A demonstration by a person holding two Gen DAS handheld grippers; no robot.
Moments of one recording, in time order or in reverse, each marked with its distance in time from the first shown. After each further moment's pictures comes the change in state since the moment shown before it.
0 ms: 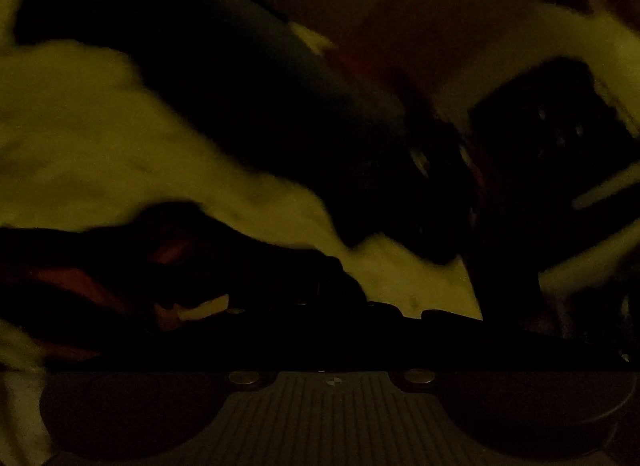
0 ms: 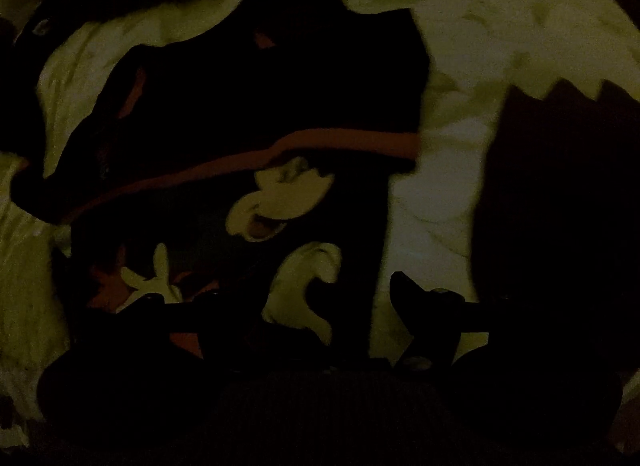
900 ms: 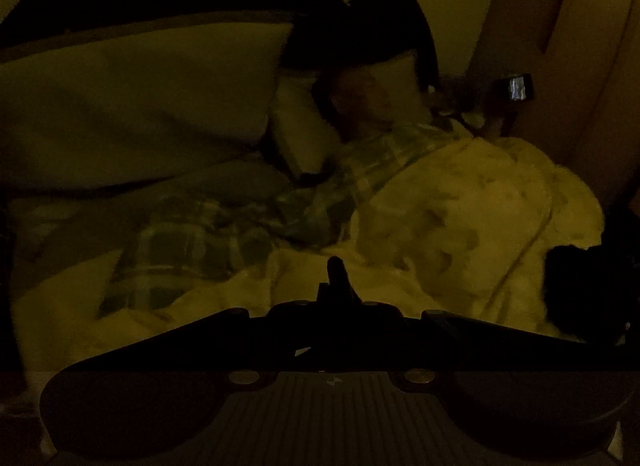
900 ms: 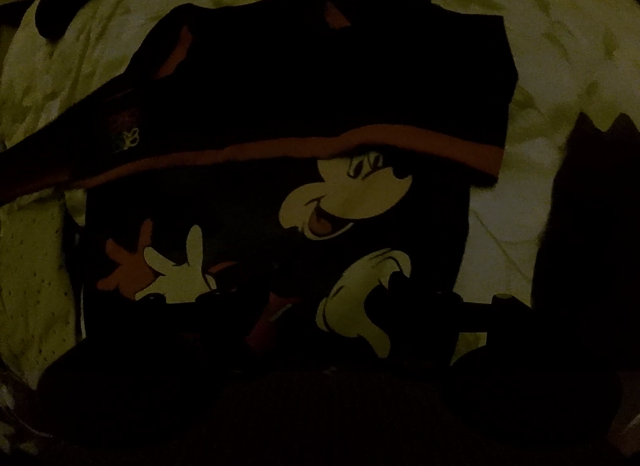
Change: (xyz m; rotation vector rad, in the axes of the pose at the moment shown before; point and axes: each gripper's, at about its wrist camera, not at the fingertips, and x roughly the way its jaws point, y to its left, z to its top) left arm -0.331 0.376 0.048 -0.537 -0.559 0.931; right arm 0.022 0.050 0.006 -0.125 0.053 0.024
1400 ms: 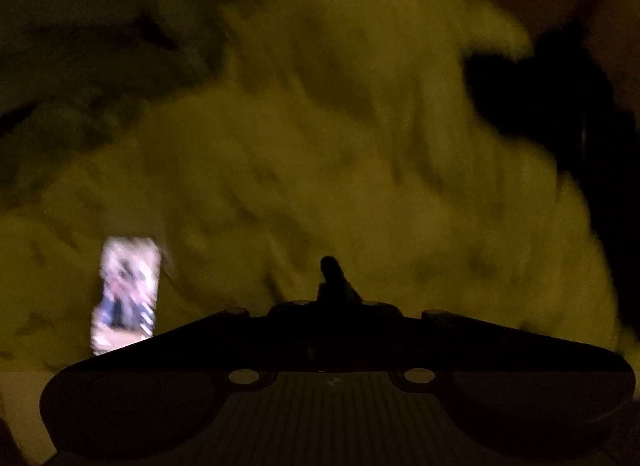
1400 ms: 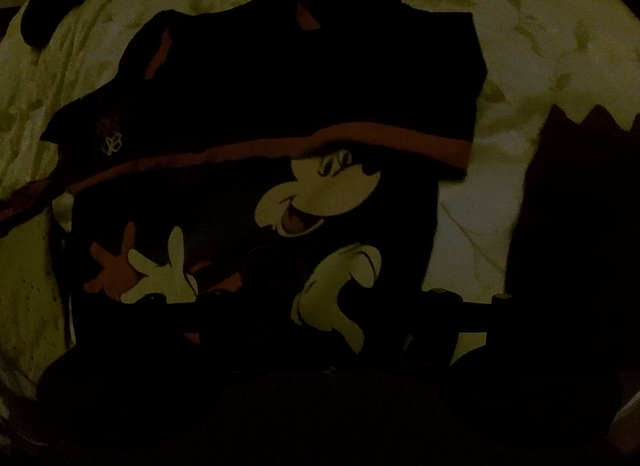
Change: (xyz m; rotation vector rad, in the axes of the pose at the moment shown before) left arm 0.035 -0.056 -0.108 0.166 0.275 -0.185; right arm -0.006 -0.007 -0.002 0.015 -0.008 -0.041
